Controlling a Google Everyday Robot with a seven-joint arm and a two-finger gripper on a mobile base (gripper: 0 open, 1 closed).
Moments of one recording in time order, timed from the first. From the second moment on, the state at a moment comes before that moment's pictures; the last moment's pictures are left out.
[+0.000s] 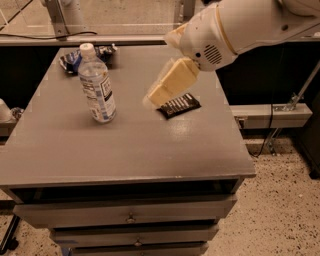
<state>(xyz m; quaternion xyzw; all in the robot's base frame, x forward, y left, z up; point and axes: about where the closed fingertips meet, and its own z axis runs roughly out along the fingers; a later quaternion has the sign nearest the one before) 0.506 -0.002 1.000 -0.59 0.67 0.21 0.39</state>
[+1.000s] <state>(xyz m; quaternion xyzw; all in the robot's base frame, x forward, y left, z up) 0.530 0.032 0.967 -0.54 0.66 0.26 0.44</state>
